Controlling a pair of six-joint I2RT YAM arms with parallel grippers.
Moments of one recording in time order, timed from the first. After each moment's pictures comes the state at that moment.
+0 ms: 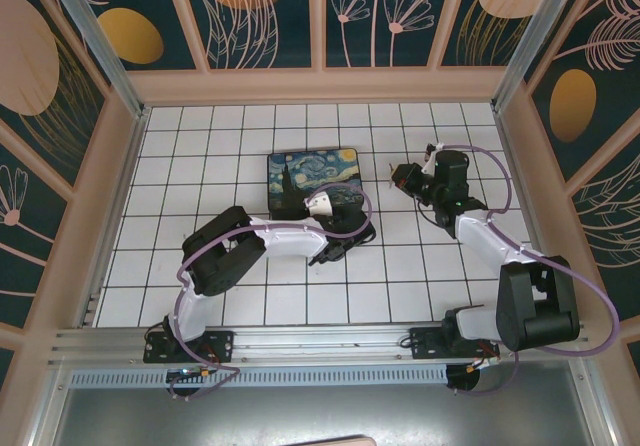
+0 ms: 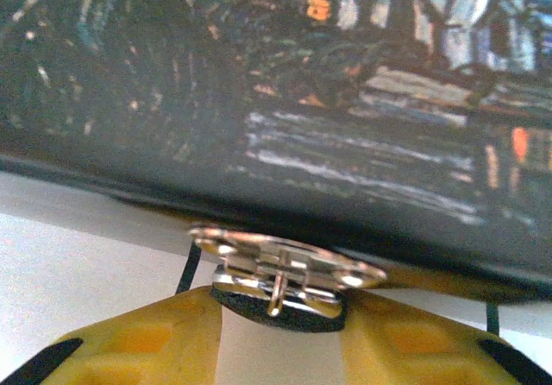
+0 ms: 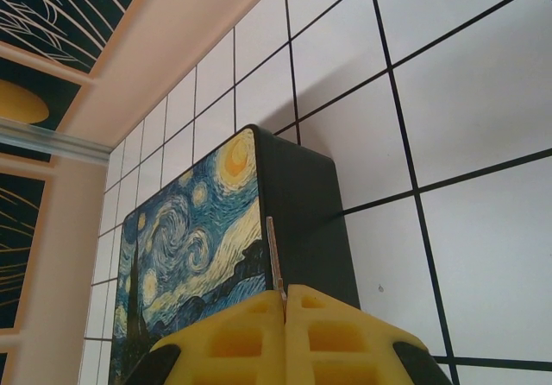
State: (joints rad) left arm -1.05 2.06 1.29 -0.51 -0.77 -1.27; right arm 0.18 1.32 0.70 0.10 -0.38 0.76
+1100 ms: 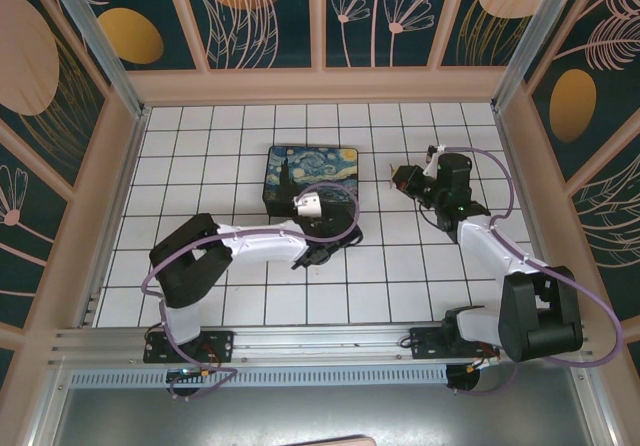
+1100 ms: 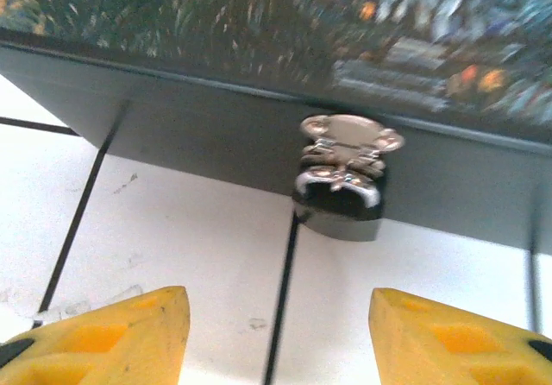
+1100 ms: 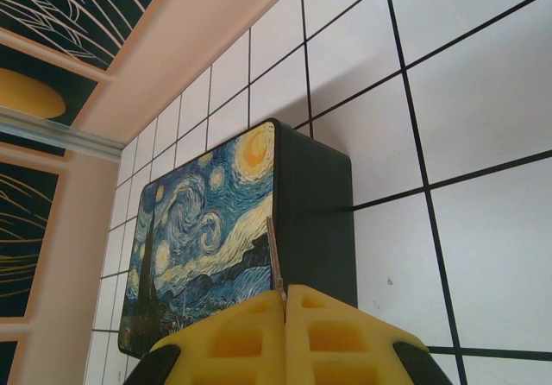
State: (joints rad) left arm -1.04 1.86 1.13 -0.54 -0.72 -1.12; right arm 0.18 1.26 0.68 0.10 -0.39 0.75
